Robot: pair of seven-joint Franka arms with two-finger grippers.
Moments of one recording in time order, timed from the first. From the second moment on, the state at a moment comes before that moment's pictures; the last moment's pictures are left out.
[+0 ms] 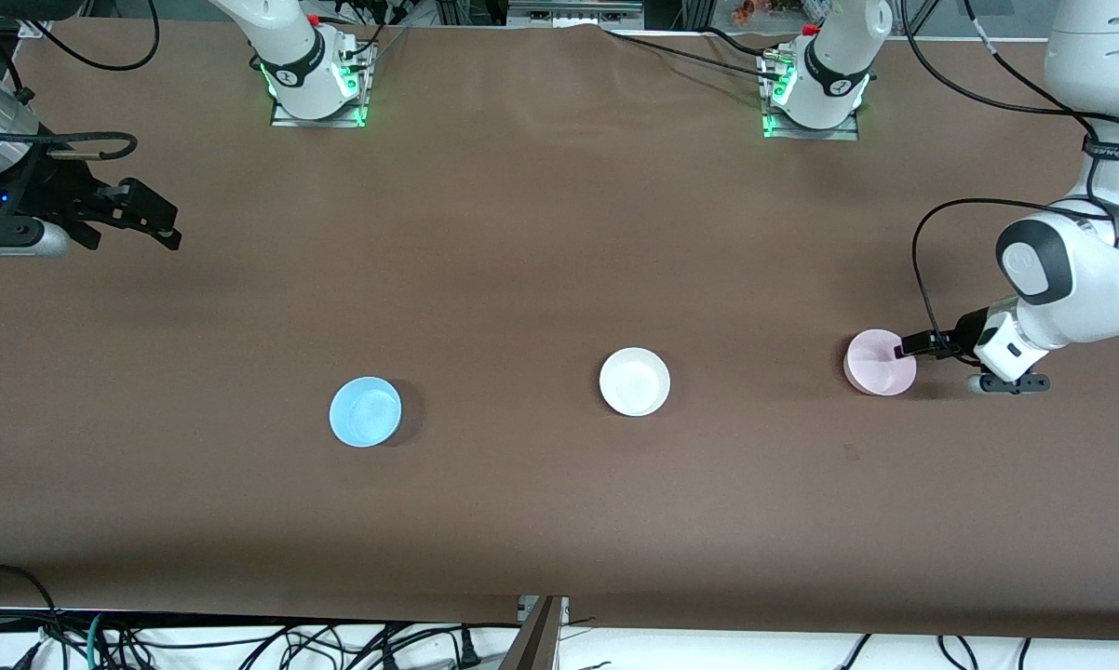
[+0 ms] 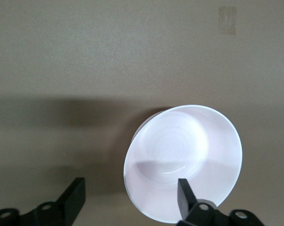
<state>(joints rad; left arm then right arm) 0.16 0.47 0.08 -1.99 -0.33 2.31 0.38 0.14 0.01 -0.04 -1.61 0.01 1.67 0.10</state>
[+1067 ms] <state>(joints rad) 0.16 0.48 0.08 -2.00 -0.37 2.32 0.42 0.14 0.01 -0.04 -1.61 0.01 1.68 0.10</state>
